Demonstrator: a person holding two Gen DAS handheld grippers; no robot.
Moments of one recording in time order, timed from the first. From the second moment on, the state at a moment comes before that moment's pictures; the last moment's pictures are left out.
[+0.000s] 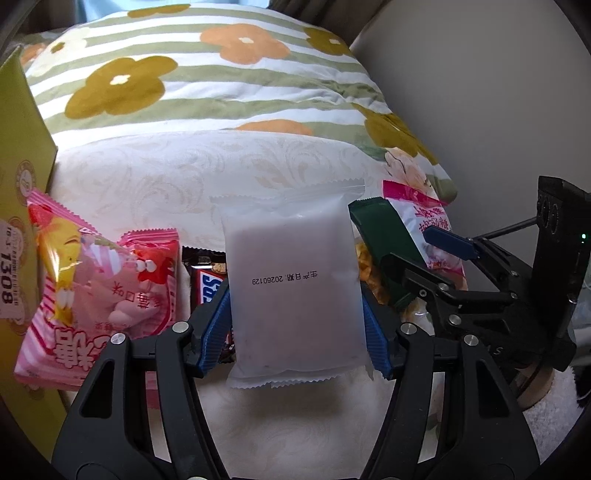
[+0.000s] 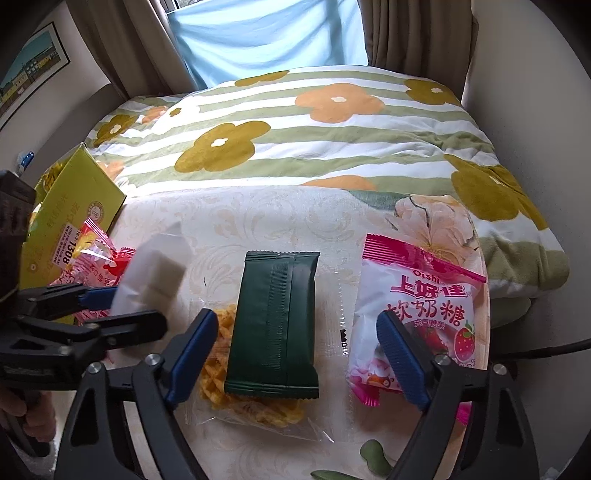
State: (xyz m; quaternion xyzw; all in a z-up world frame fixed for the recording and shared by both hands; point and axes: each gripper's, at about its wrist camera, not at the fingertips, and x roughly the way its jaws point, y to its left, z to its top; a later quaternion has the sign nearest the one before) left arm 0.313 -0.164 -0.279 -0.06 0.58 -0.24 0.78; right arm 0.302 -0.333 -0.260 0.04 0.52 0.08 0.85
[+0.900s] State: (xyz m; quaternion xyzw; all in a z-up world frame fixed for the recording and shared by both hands) left arm 0.296 -0.146 -0.226 -0.07 0.53 -0.23 0.81; right arm 0.284 -0.308 -0.220 -0.01 0.47 0.10 0.88
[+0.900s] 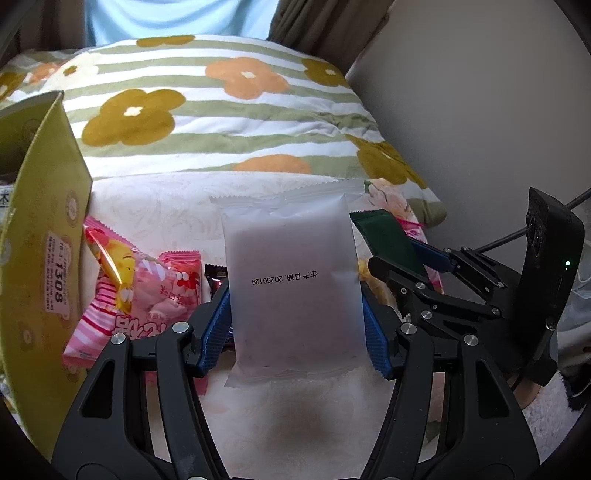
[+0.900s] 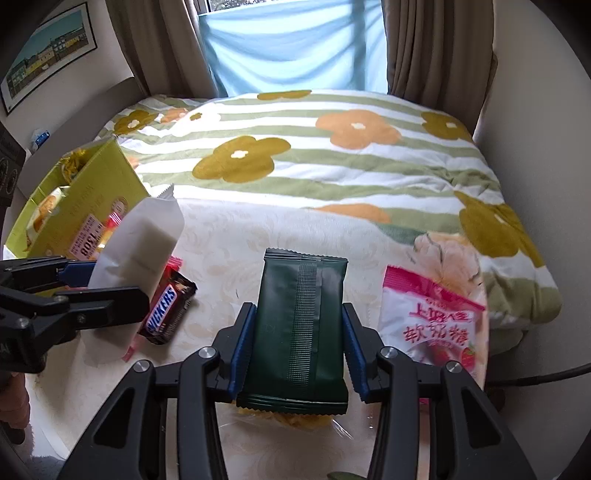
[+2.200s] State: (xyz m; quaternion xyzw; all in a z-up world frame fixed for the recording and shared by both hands) left arm 0.310 0.217 -0.129 -0.11 0.45 -0.05 0.89; right arm 0.321 -0.027 -0.107 0.01 0.40 0.24 0.88
